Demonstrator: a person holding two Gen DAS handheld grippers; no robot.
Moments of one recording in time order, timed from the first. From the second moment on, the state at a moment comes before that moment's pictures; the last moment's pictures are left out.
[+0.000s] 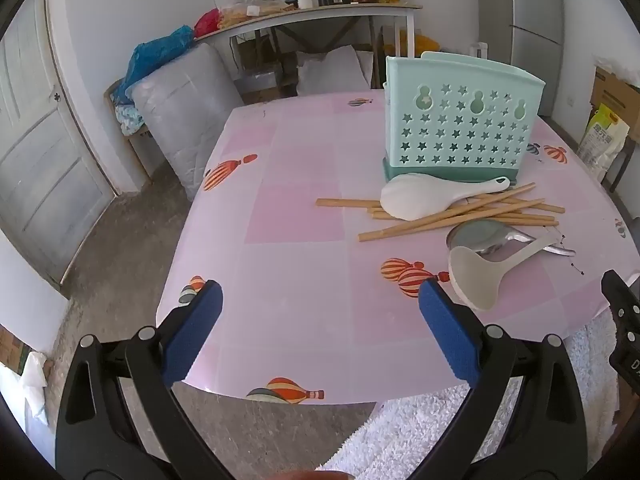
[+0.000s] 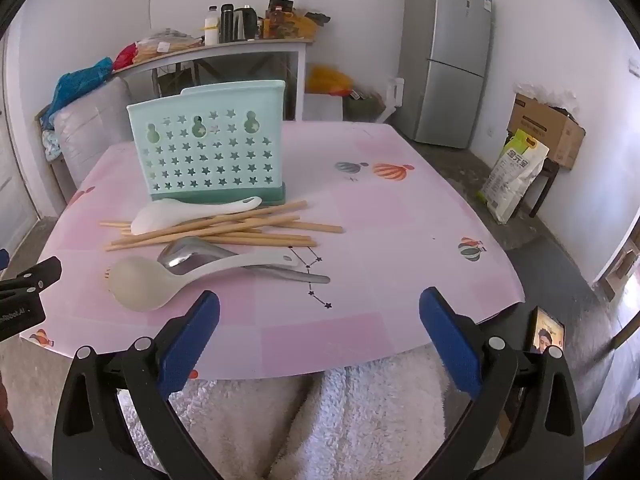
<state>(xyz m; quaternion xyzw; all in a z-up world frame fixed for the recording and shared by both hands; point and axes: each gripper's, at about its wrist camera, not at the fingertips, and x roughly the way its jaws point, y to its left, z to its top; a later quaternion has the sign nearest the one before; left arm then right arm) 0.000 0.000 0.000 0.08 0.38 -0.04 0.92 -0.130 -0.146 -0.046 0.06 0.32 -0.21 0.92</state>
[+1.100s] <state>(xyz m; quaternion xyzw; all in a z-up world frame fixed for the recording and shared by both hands) 0.007 0.007 -0.008 0.08 0.39 -0.03 0.92 -0.124 -0.148 -0.041 0.07 0.33 -0.20 0.92</state>
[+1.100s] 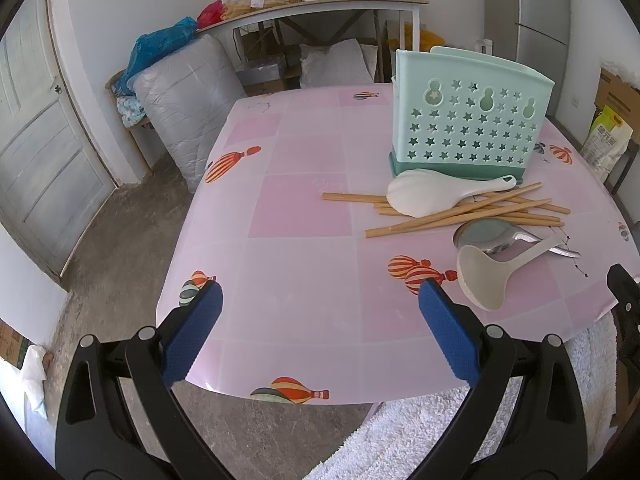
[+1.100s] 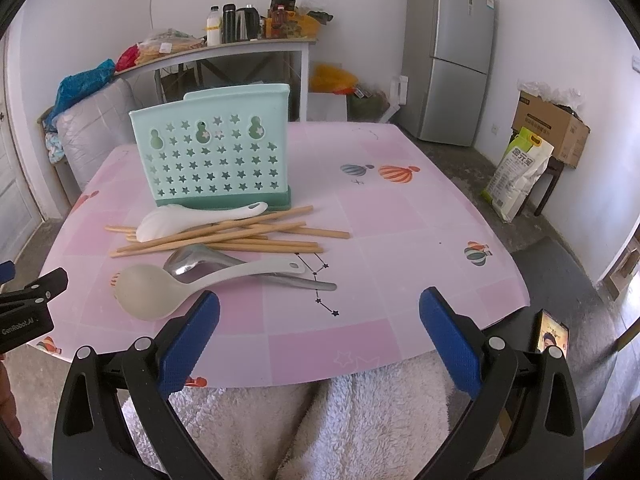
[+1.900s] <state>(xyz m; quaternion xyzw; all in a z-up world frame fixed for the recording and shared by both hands) 0.007 0.007 -0.007 0.08 0.39 -0.03 0.91 -0.123 -0.146 -0.039 0.06 0.33 -0.20 0.92</state>
